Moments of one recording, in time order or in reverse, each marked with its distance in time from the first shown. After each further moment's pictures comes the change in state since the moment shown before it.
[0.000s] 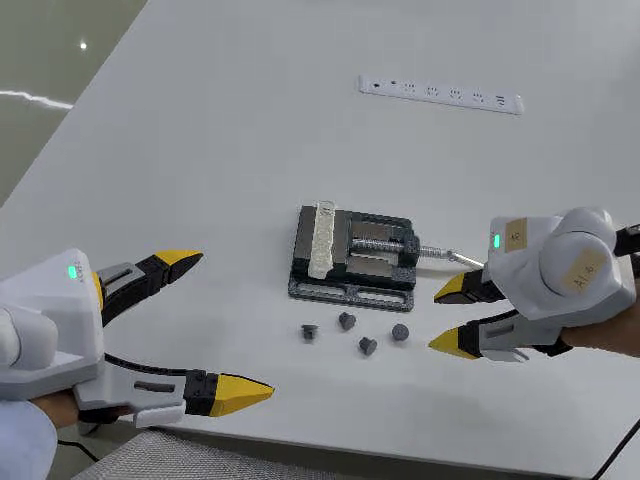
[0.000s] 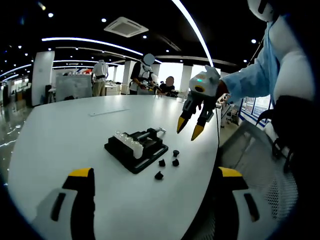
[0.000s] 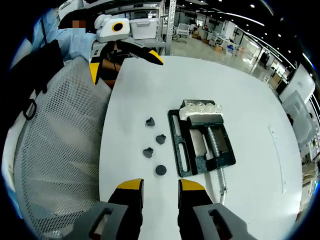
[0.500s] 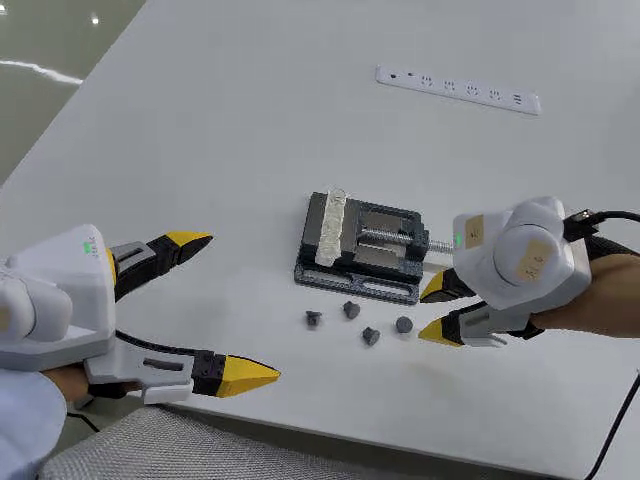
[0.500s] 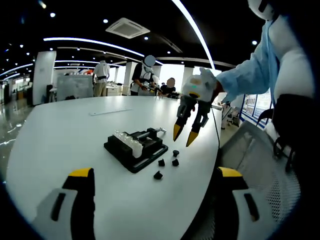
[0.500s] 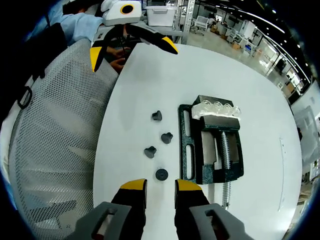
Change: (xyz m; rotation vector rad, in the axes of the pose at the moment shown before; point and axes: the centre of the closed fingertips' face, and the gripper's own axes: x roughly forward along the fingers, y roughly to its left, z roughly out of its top) left arm 0.003 -0.003 -0.003 -0.012 -0.012 0.007; right arm 0.024 0.001 0.002 -0.119 0.110 0.067
